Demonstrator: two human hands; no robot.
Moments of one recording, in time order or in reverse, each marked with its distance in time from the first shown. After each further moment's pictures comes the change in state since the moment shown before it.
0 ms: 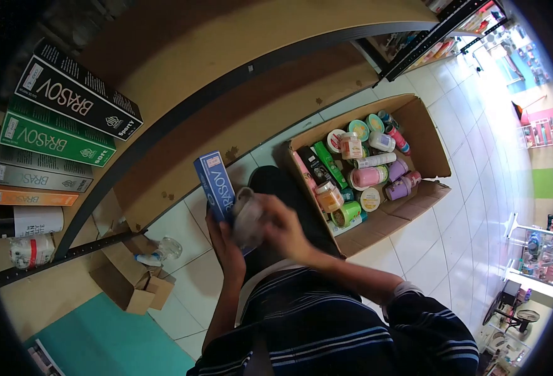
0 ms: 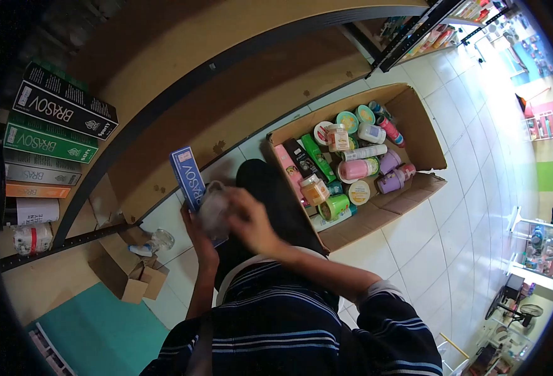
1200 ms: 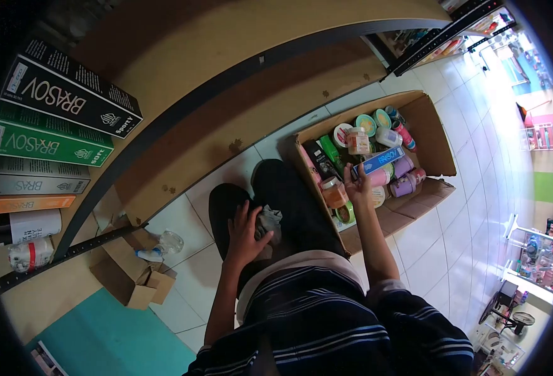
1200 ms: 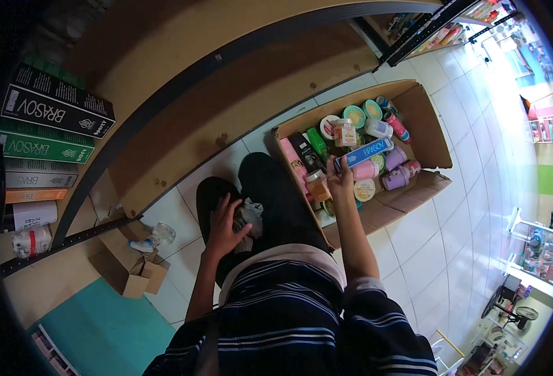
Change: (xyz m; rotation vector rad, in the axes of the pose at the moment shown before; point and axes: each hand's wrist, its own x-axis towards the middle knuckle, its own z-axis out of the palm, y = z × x) left_hand 0.015 -0.064 -0.007 0.782 -0.599 0.203; right_hand 0.025 0.131 -0.208 1.157 0.975 0.246
